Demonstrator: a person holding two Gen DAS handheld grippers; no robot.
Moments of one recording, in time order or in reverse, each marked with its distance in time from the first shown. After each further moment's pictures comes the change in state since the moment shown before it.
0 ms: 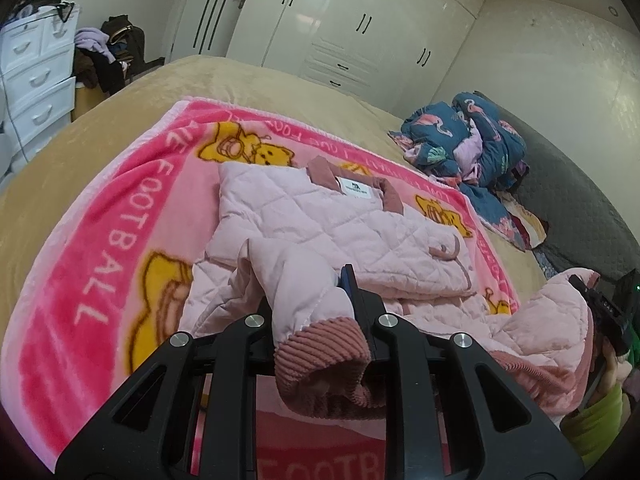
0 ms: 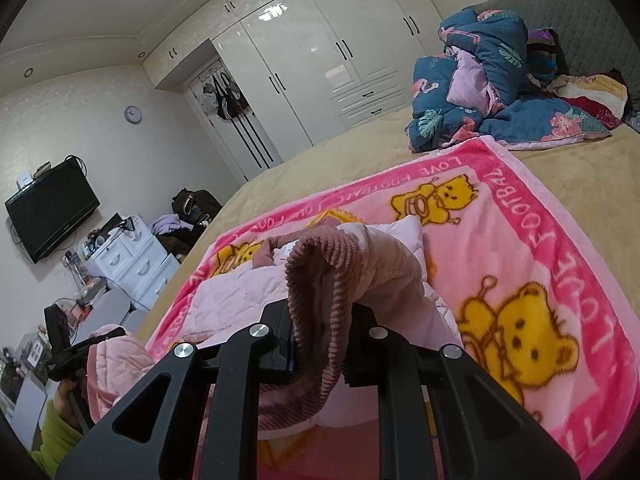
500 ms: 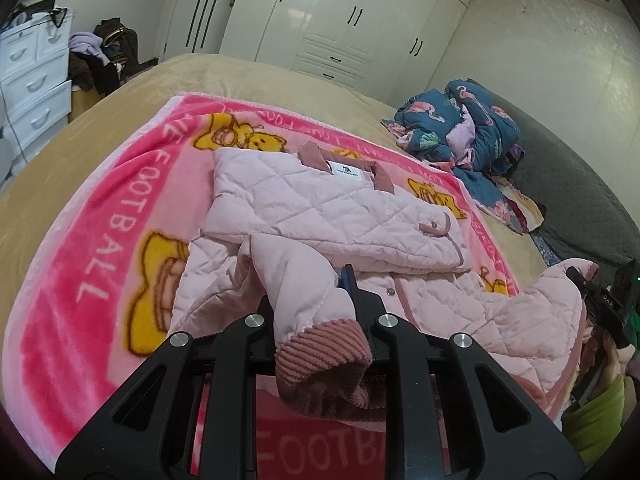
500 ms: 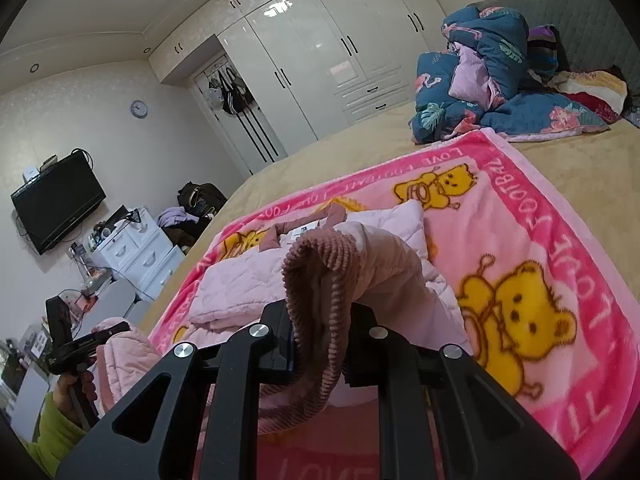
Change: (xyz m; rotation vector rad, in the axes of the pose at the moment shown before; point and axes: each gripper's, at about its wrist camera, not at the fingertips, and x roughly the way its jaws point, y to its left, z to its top) left arm -0.015 -0.013 -0.025 0.037 0.029 -0.003; right arm -0.023 0.007 -0.025 -0.011 0.018 0.016
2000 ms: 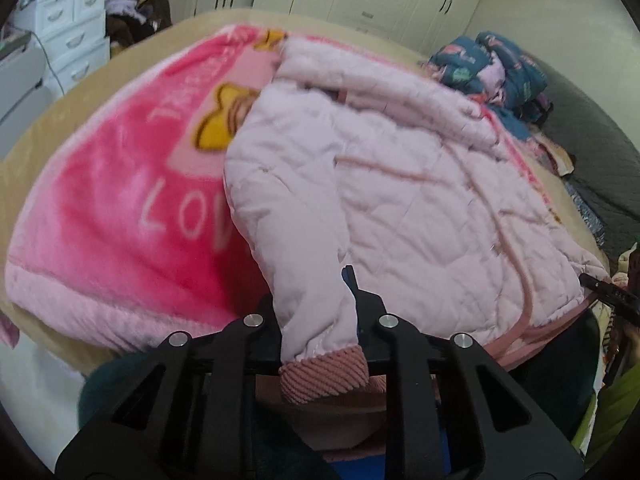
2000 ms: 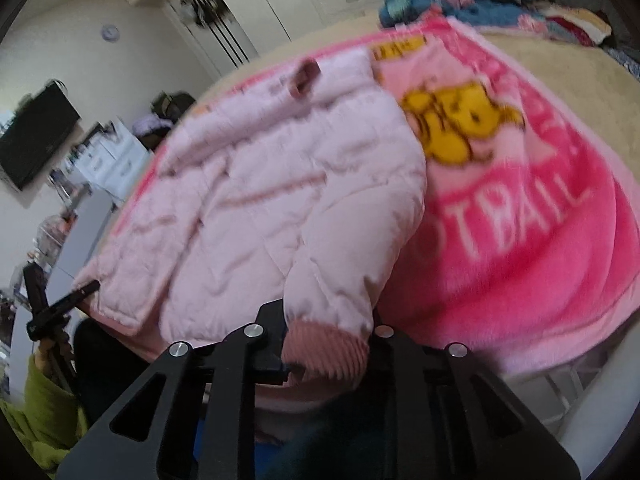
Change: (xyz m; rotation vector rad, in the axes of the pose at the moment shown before) left arm -0.055 0.031 -0.168 -0.005 0.132 0.130; right arm -0.067 -0.035 -0.158 0.000 0.305 -0.062
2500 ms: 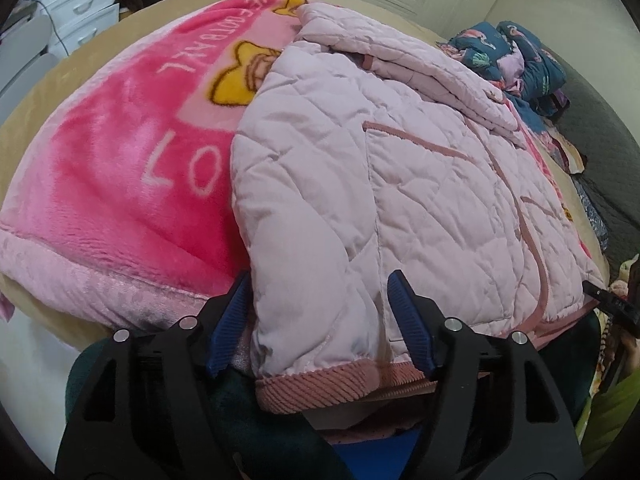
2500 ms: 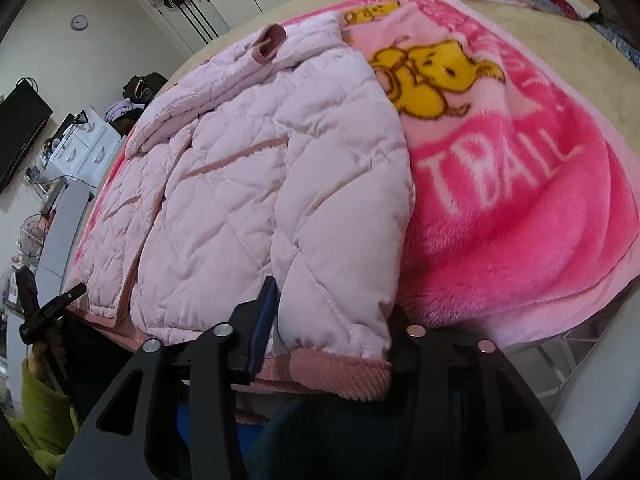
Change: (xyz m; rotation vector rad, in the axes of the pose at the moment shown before) left arm 0.022 0.017 -0.012 -0.060 0.125 0.016; right arm 0.033 -0.022 -0.018 0.071 0.195 -0.101
